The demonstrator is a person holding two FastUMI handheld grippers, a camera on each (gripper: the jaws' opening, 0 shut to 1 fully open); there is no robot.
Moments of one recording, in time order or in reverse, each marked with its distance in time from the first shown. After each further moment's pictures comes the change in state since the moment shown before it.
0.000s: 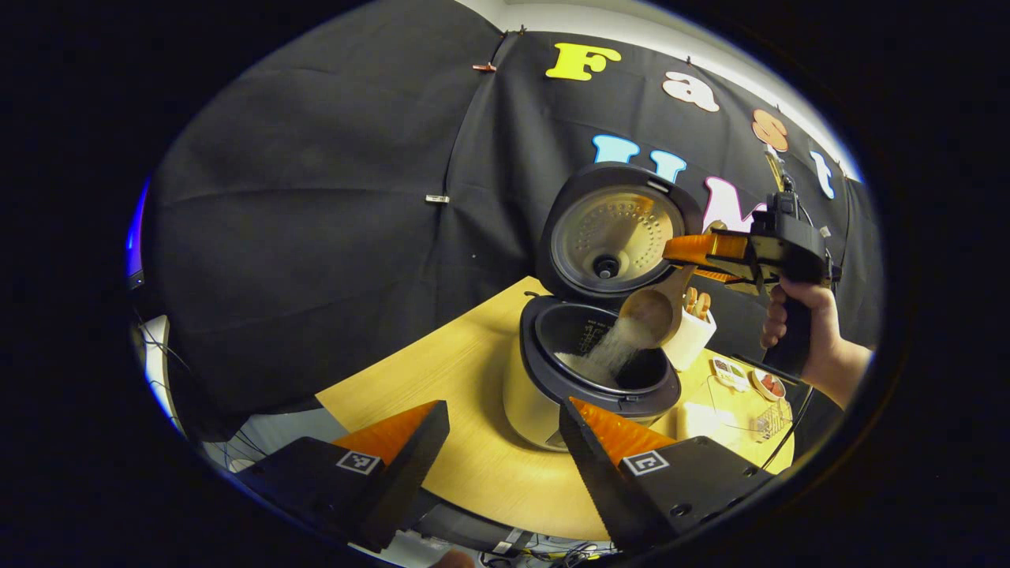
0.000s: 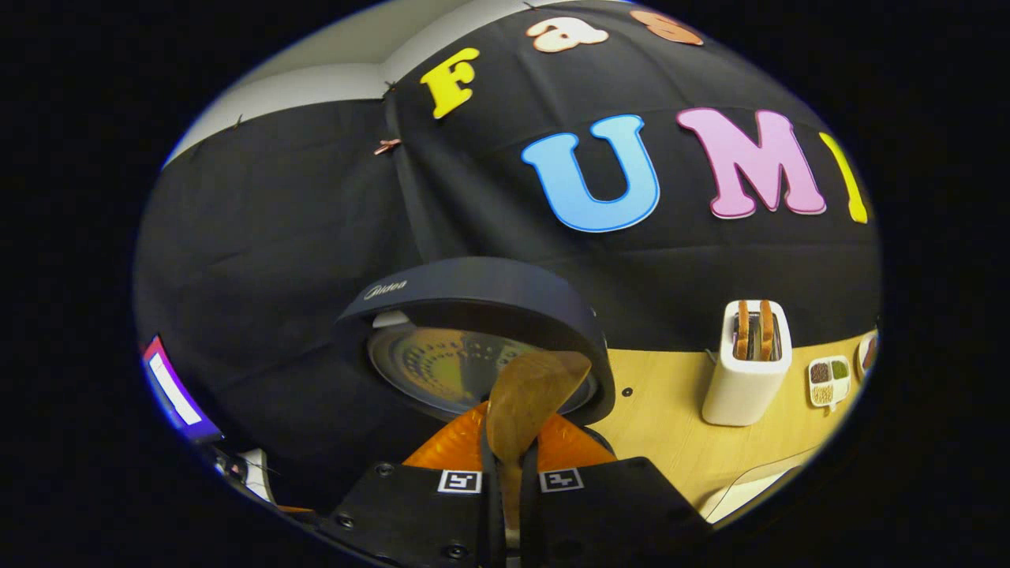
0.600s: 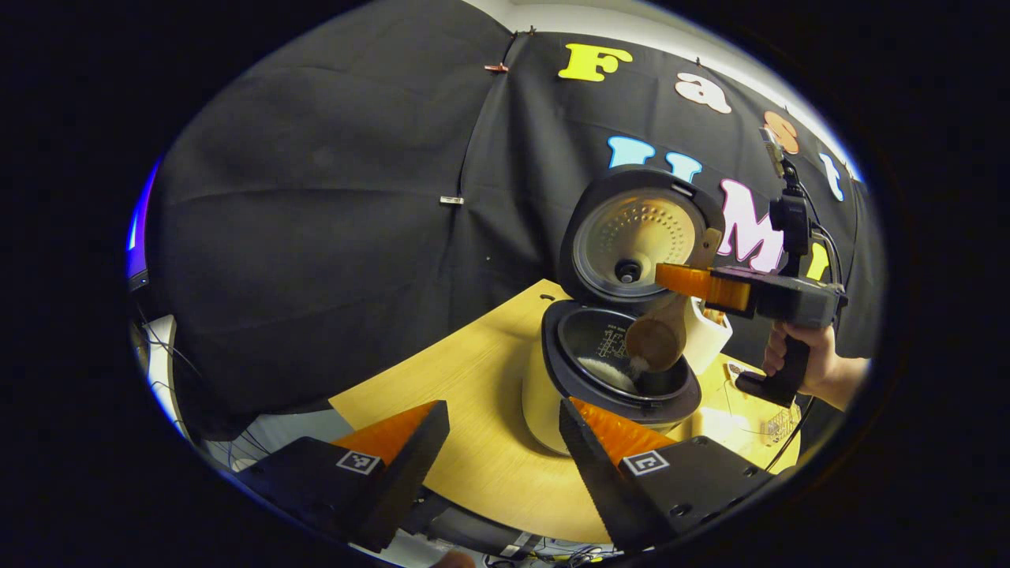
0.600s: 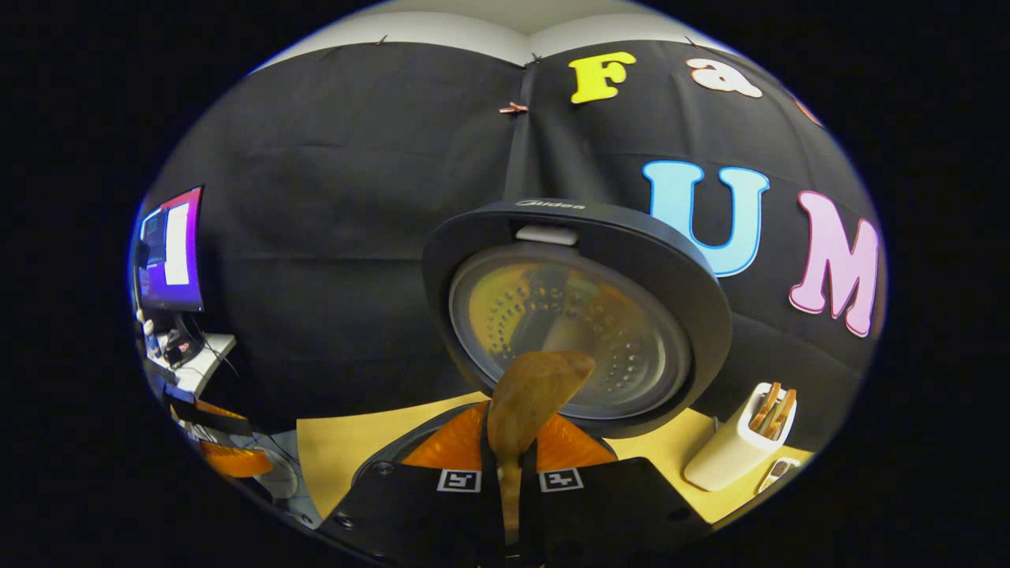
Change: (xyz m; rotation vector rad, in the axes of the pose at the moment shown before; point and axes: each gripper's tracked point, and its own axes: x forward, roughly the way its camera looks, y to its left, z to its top) left arm 0.010 0.016 0.005 -0.008 -0.005 0.040; right arm 0.004 0.047 -0.043 -0.411 0.024 0.181
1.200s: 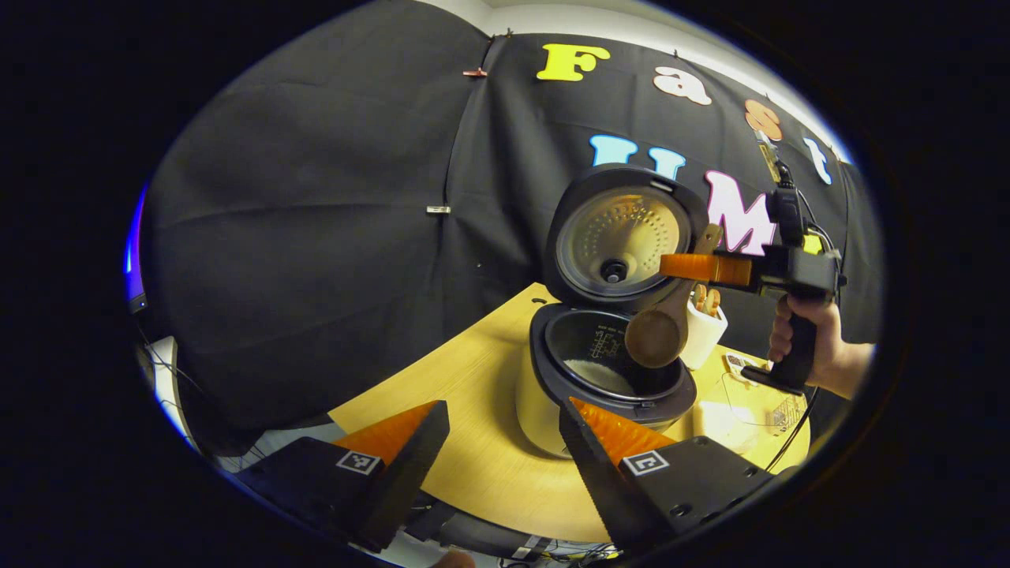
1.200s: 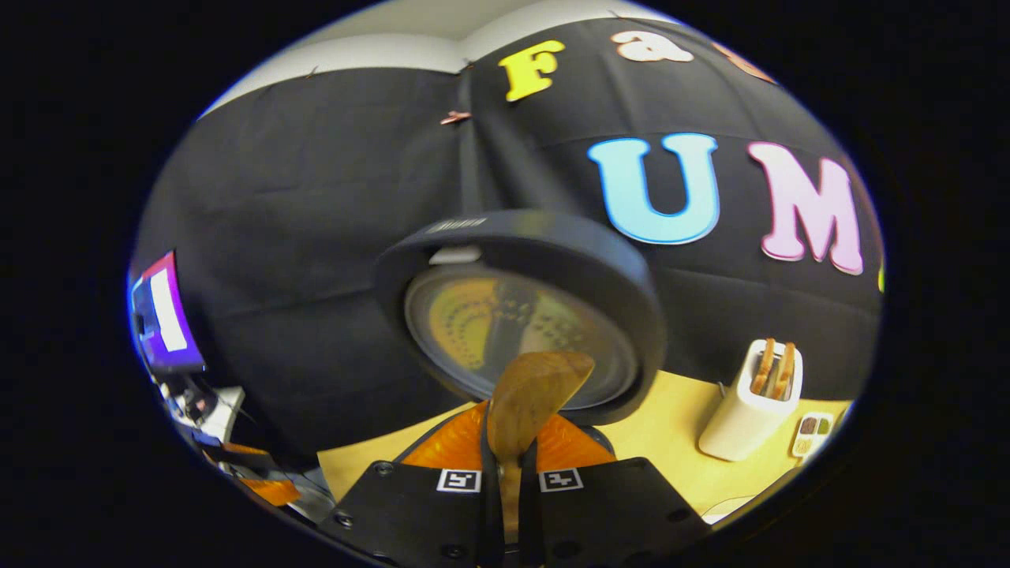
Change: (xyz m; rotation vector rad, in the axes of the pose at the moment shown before) left arm -0.002 -0.017 0.007 0.078 -0.020 -0.029; right arm -0.022 -0.052 0.018 0.325 -0.030 -0.117
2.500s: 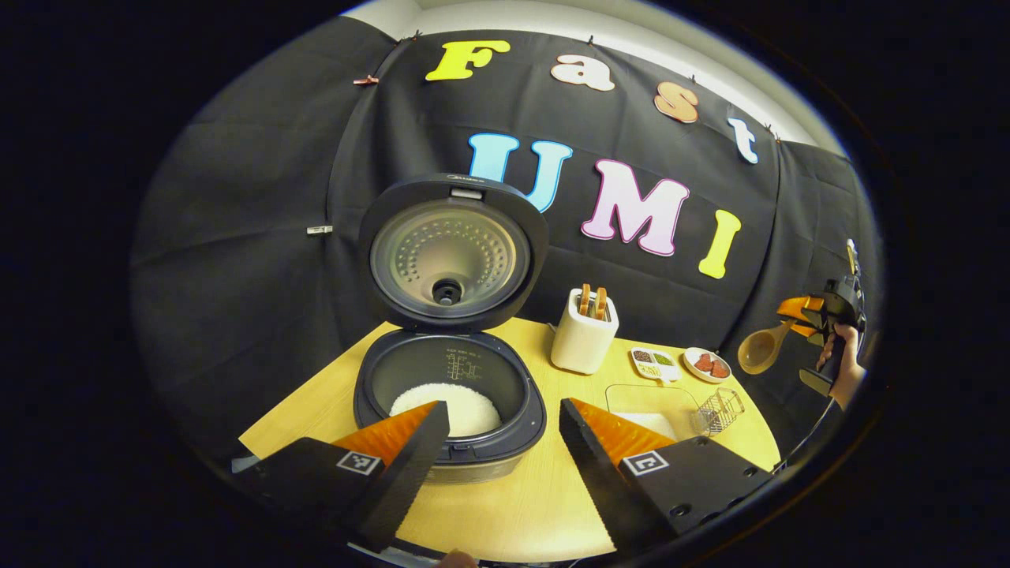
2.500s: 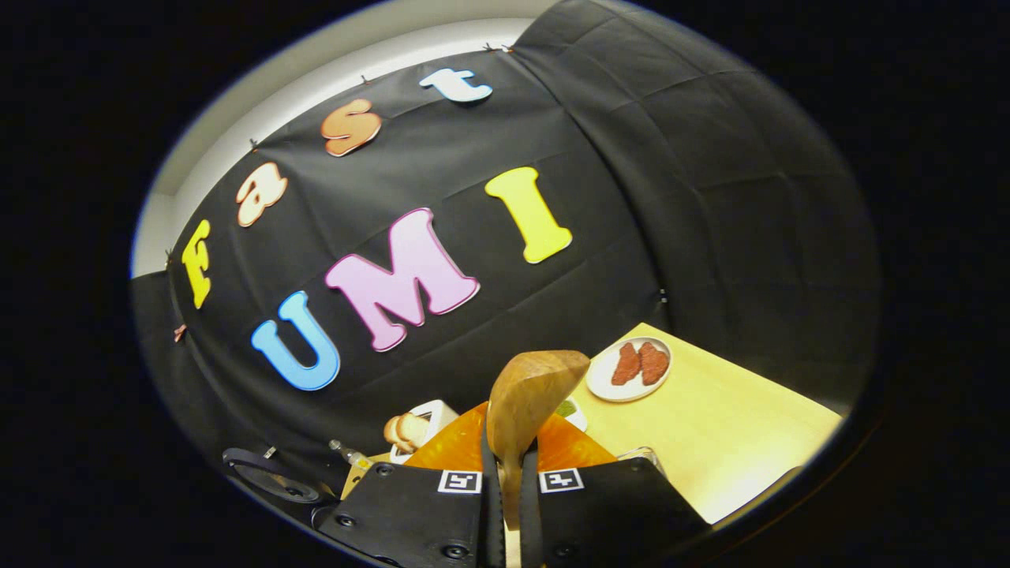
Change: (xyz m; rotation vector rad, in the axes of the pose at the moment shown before) left arm 0.005 -0.178 0.035 0.110 0.009 -0.278; right arm -0.377 -0.405 0.030 0.547 -0.358 -0.899
